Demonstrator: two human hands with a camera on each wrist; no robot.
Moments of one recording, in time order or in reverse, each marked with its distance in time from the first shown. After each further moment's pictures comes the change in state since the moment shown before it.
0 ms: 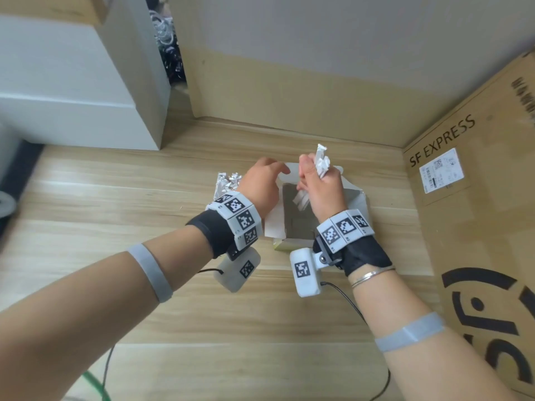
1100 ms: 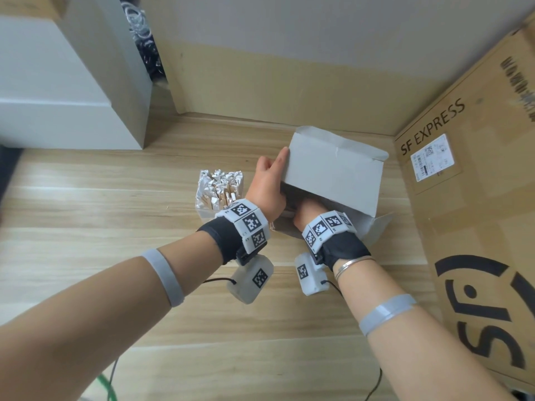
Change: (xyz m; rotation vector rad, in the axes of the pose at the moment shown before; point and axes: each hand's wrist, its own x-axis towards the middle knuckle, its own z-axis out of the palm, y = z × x) left_hand -0.002 0.029 0.031 -0.256 -0.079 -0.048; right_hand -0.011 0.032 -0.018 -1.013 -0.457 0.436
